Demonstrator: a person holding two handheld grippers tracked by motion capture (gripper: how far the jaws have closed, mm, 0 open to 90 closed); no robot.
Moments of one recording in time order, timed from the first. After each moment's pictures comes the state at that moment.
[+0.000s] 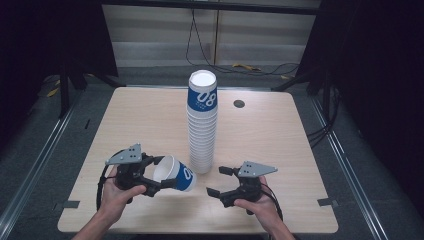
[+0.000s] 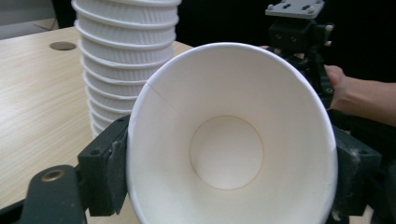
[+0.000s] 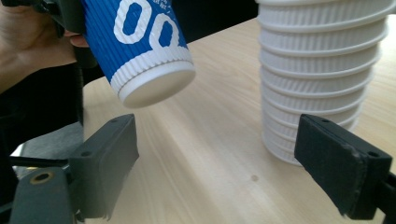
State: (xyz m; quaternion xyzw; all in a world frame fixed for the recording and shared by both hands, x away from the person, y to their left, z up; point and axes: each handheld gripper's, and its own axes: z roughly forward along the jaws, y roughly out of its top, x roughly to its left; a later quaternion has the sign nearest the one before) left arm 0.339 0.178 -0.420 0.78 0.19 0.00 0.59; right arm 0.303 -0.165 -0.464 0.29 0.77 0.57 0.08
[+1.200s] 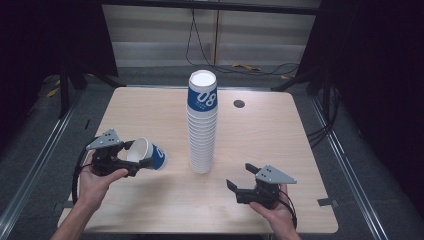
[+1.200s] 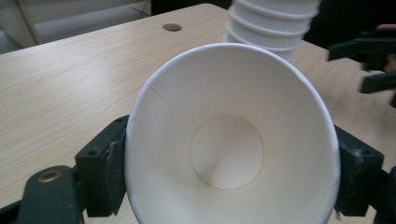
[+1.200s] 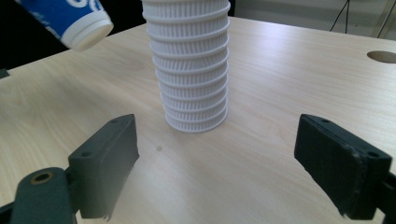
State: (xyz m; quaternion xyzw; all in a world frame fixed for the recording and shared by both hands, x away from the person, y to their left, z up) left arm 0.371 0.233 -0.414 0.79 0.31 0.11 0.51; right arm 0.282 -0.201 -0.461 0.39 0.74 0.51 0.22
